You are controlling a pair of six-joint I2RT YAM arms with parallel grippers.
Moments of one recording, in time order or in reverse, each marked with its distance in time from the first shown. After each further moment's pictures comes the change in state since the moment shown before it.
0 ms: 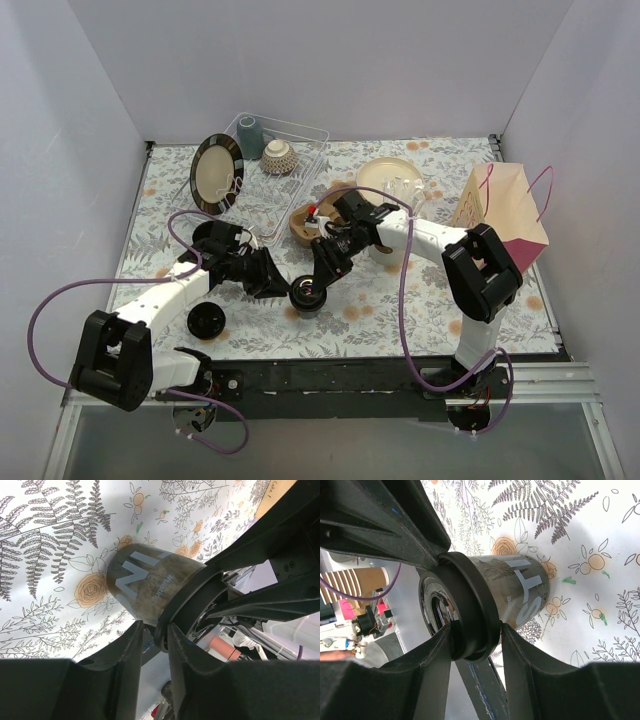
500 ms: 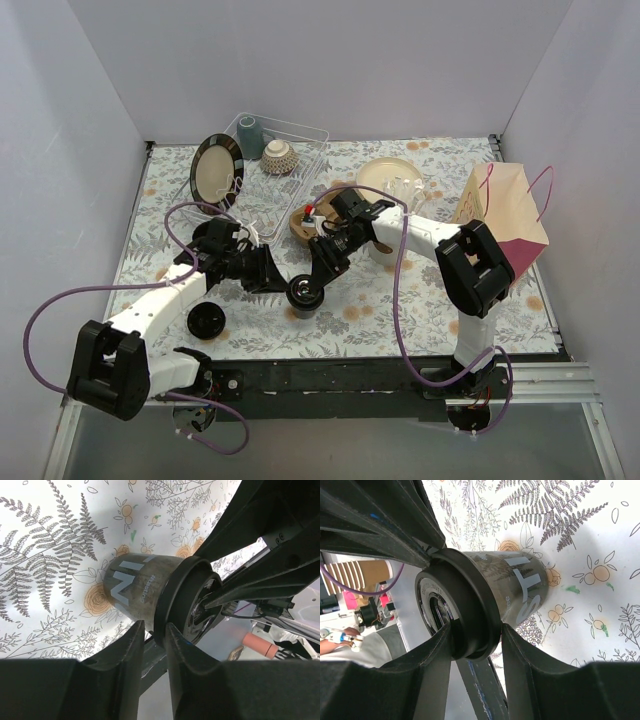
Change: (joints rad) left arm -0.002 -0.060 0.023 -0.014 -0.017 0.174; right arm -0.003 0.047 0.052 -0.039 -0.048 -0.054
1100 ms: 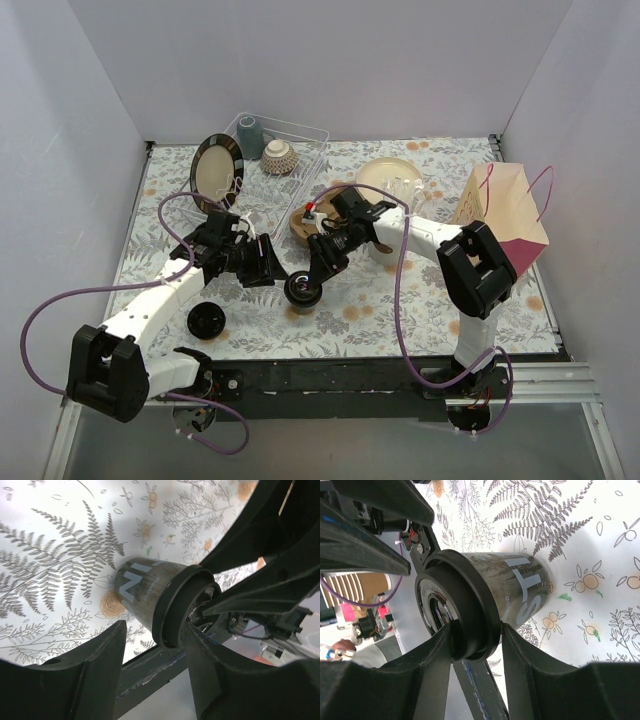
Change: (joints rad) left arm -0.005 -0.005 0.108 -0.117 -0.138 -0.034; right arm 0.000 -0.018 -0.024 0.082 0.037 0.080
